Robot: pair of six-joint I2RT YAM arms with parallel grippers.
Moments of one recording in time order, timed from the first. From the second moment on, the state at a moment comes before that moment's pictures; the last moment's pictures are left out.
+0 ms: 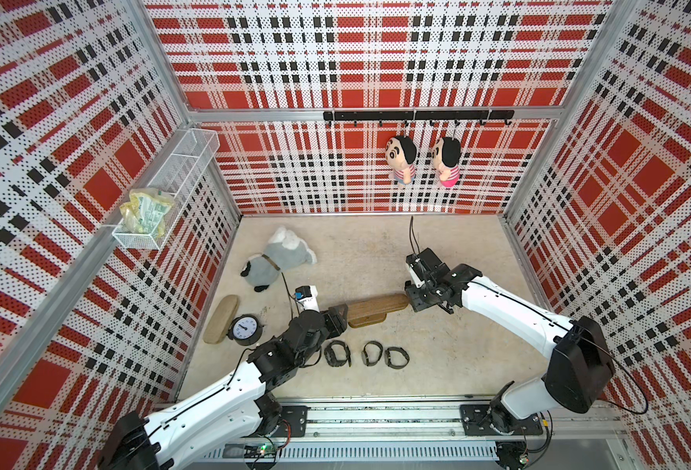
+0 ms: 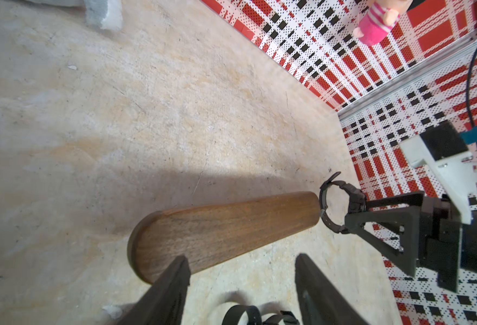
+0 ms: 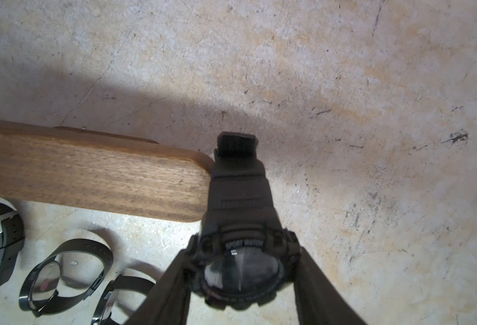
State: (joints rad) left arm -0.80 0.83 0.43 -0.10 -0.29 -0.92; right arm 0.65 1.51 1.17 -0.79 0.13 0.22
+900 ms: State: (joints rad) left arm -0.72 0.93 0.40 -0.02 -0.18 -0.90; right arm 0.66 1.56 1.15 -0.78 0.10 0.22
